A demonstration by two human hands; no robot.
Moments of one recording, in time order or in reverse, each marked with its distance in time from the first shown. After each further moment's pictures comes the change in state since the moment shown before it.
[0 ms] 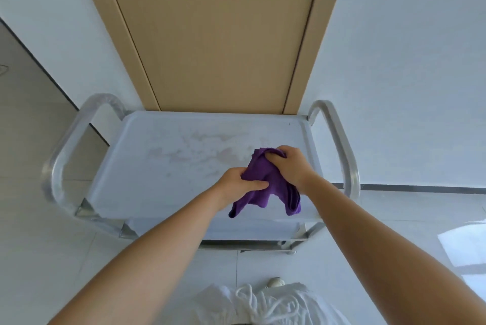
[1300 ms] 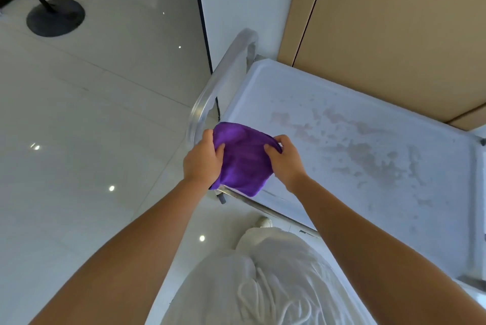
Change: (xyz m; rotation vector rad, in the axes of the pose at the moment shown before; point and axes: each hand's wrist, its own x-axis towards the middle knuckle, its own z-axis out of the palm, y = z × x) left_hand -0.100 -0.154 -0.286 0.614 0.920 -0.203; right_hand 0.045 -0.051 0.338 -0.073 -0.279 -0.008
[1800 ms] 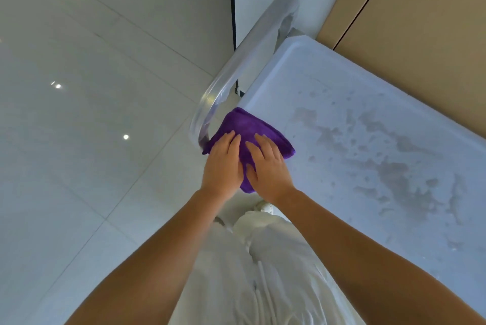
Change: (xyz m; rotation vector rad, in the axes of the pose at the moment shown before) left_hand 0.011 -0.012 0.060 0.019 -0.091 0.073; right_hand 0.040 0.036 0.052 -0.812 -0.210 -0.591
